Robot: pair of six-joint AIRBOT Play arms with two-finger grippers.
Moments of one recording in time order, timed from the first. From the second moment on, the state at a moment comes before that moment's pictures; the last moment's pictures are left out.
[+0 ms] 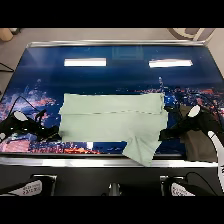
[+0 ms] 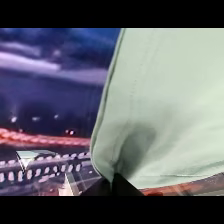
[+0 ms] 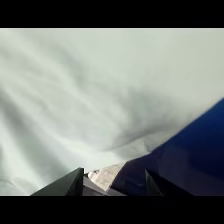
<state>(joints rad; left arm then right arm) 0.23 -1.32 0.72 1.14 -1.22 -1.40 -0.18 -1.30 0.80 -1.26 1.32 1.02</state>
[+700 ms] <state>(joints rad) 0.23 -1.32 0.72 1.14 -1.22 -1.40 -0.18 -1.25 0.62 -1.12 1.17 1.06</state>
